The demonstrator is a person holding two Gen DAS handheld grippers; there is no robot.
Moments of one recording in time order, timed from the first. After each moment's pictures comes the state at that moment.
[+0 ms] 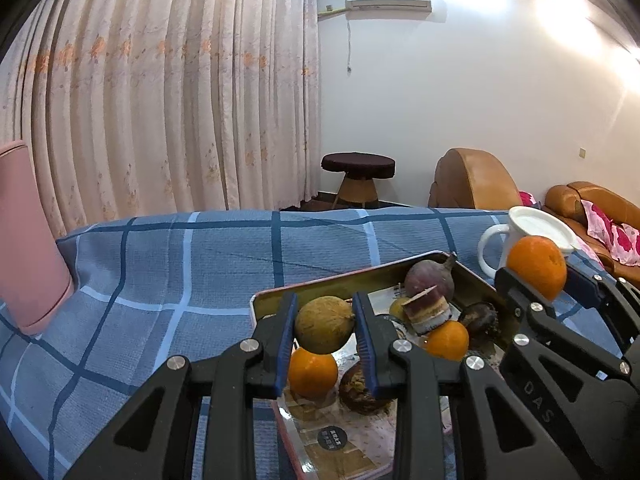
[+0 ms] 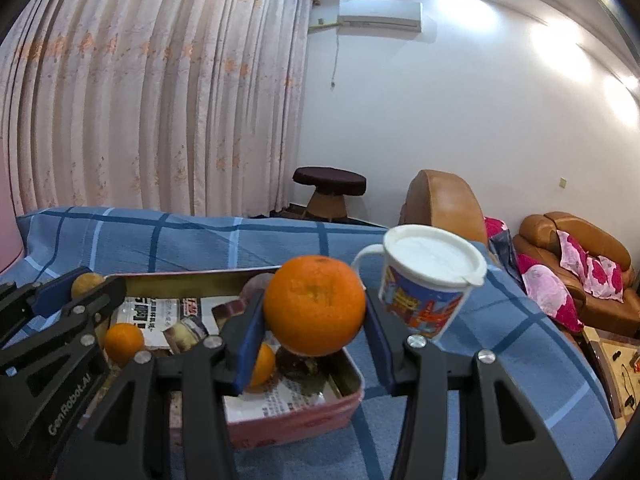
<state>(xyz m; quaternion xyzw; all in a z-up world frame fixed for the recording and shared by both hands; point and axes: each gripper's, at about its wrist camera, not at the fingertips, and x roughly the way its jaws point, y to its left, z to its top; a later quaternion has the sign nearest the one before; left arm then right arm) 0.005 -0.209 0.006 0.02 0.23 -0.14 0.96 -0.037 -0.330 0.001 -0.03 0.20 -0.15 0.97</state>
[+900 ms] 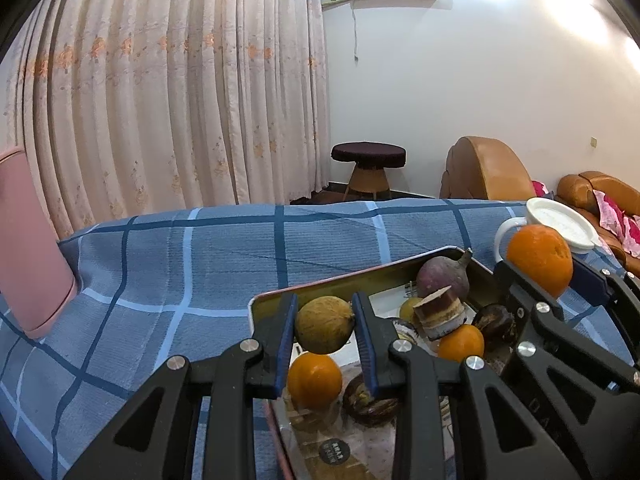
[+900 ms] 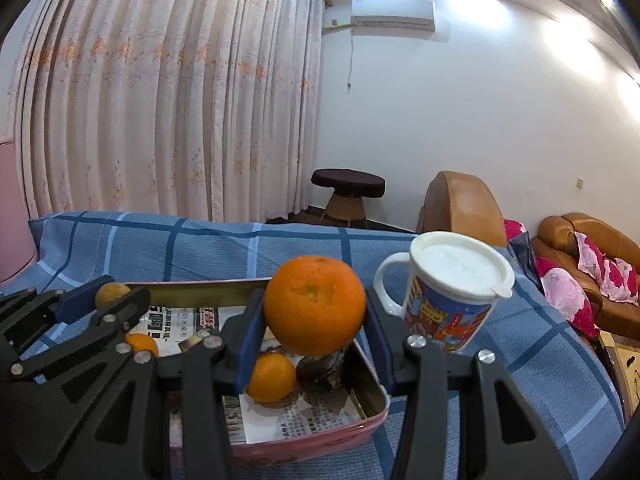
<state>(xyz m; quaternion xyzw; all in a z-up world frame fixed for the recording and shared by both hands) 0.020 -0.225 0.004 0.04 0.25 -0.12 0.96 -0.027 -0.329 0.000 -0.02 0.21 -0.12 0.97</state>
